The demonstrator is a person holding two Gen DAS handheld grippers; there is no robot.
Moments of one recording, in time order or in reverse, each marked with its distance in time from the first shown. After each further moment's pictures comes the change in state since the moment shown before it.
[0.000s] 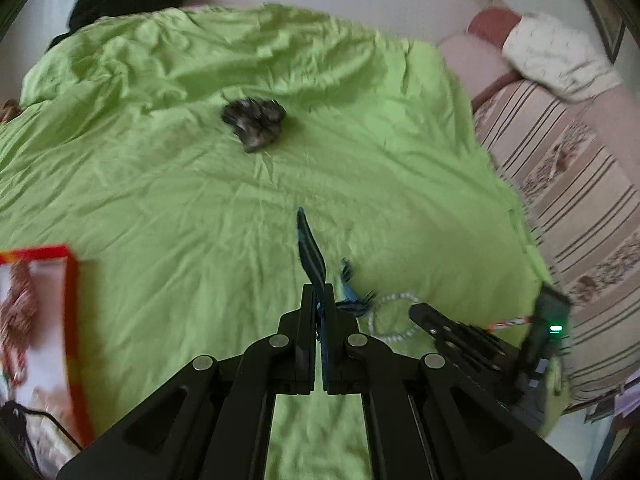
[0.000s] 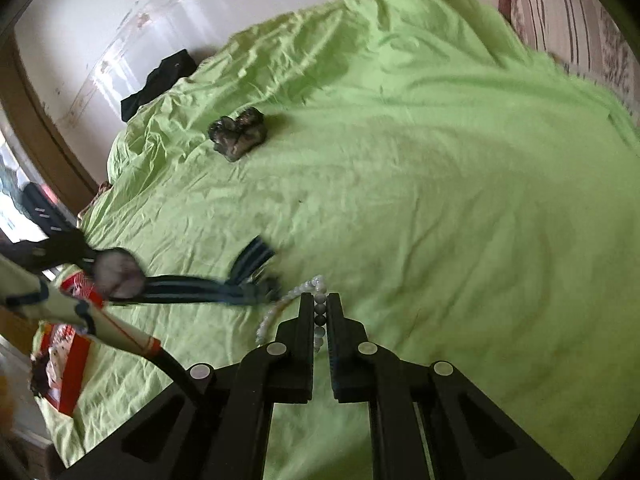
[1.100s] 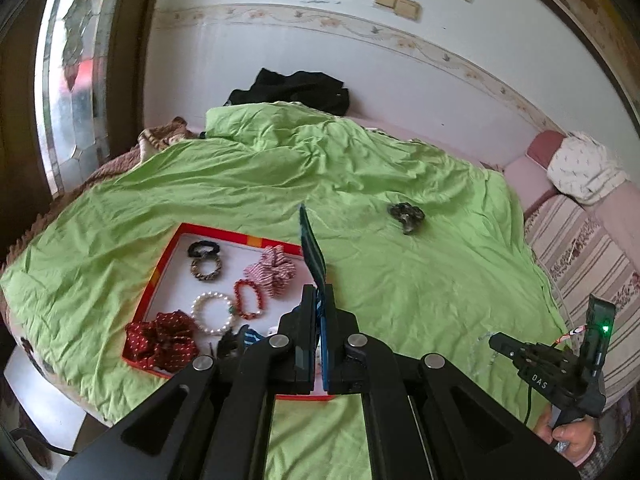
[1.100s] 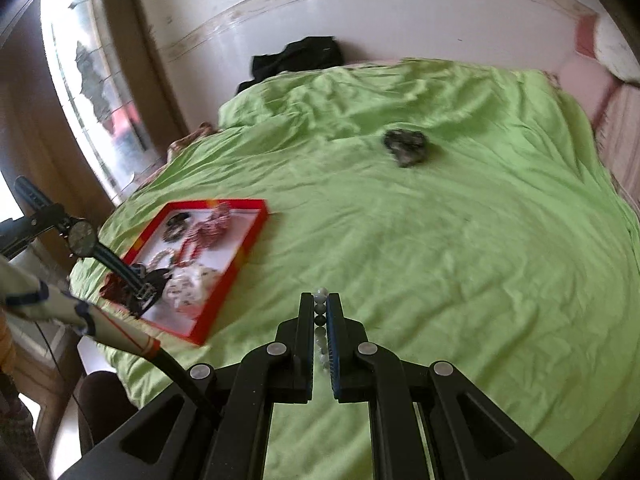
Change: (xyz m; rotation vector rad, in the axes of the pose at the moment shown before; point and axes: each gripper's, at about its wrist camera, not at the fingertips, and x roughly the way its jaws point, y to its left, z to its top) left arm -0.270 0.158 -0.119 -0.191 -0.352 0.240; right arm -0.118 0.195 -0.046 -0.325 0.030 0.122
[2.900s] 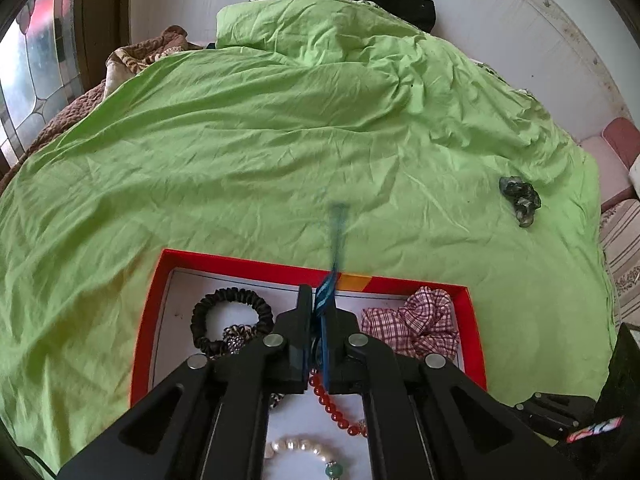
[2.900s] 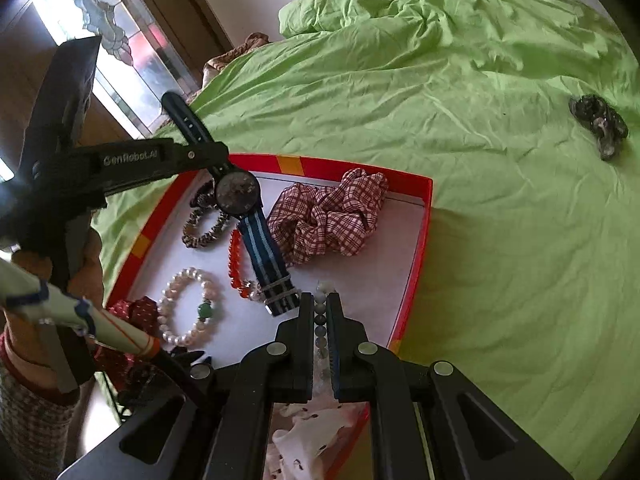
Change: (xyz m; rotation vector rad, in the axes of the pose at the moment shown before) left arm 0.273 0.133 0.073 -0.038 0.301 0.050; right arm 0.241 0.127 0.065 -0.072 0.291 0.187
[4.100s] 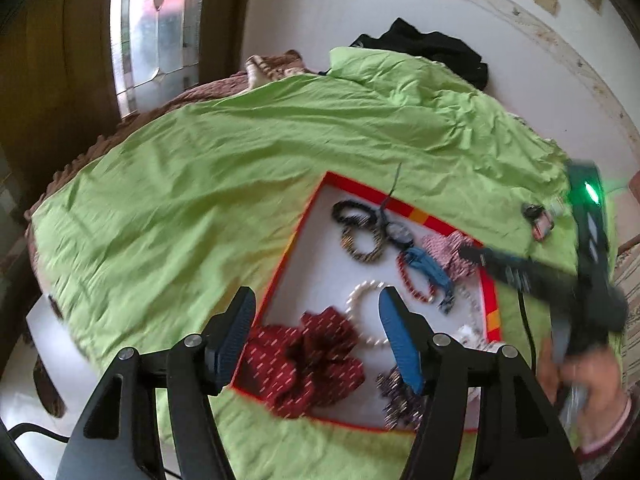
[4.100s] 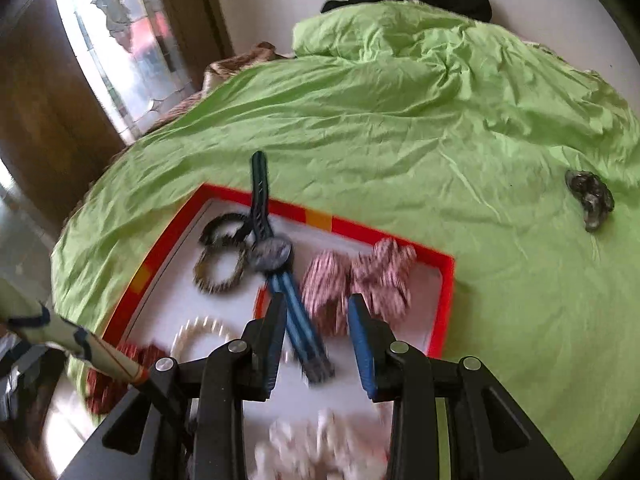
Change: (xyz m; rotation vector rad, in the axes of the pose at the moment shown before) left arm -0.151 0.039 -0.131 -0.195 -0.148 0.200; right arm 0.012 0.055 0.049 -0.078 -0.028 -0.156
